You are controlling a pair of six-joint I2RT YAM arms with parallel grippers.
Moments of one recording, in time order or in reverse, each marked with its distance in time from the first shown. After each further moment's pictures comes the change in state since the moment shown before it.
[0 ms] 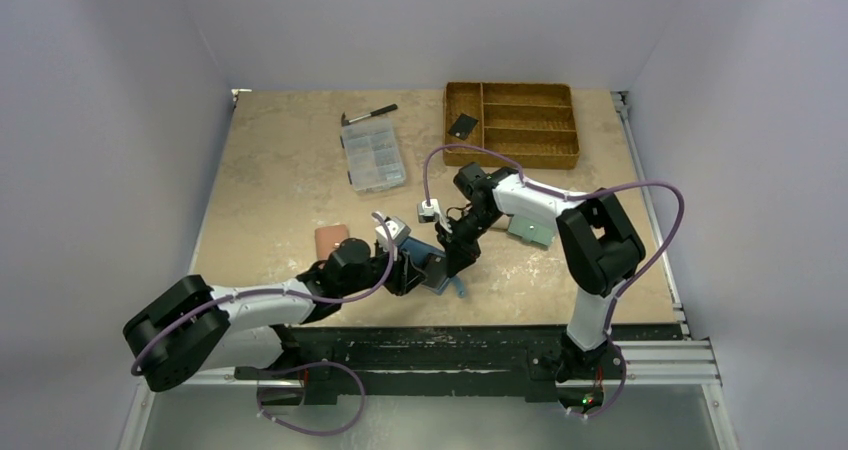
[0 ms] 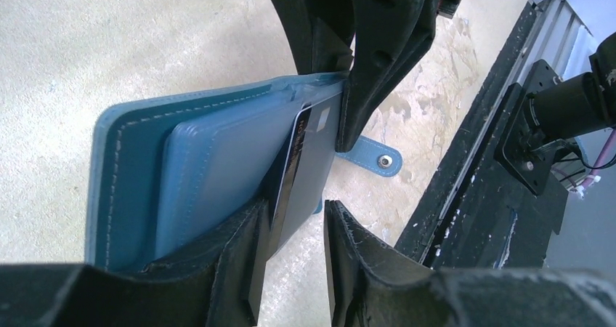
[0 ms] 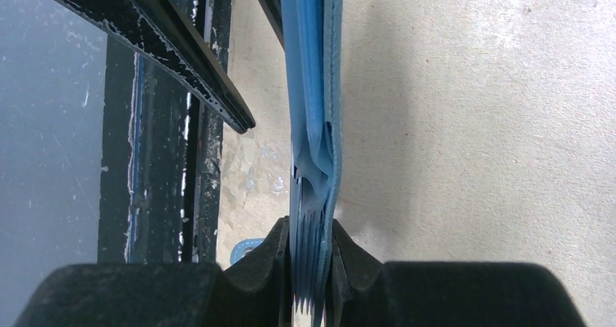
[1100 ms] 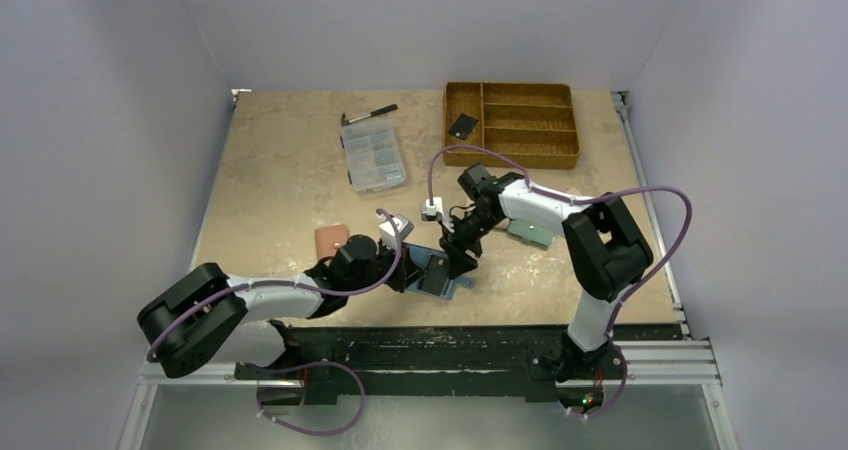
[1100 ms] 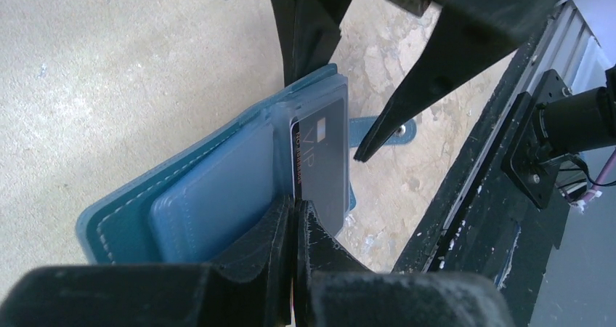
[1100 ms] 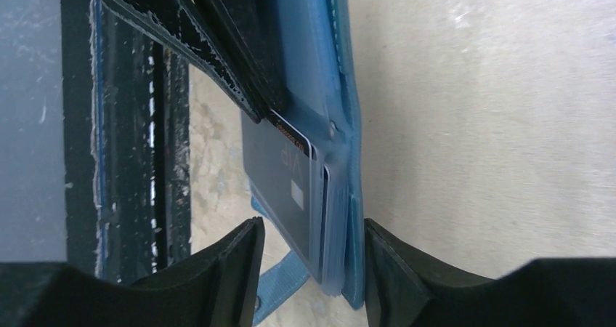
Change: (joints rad) left arm 0.010 0.109 0.029 0.036 0.006 -0.056; right arm -0.023 -0.055 -0.071 0.145 0.055 0.093
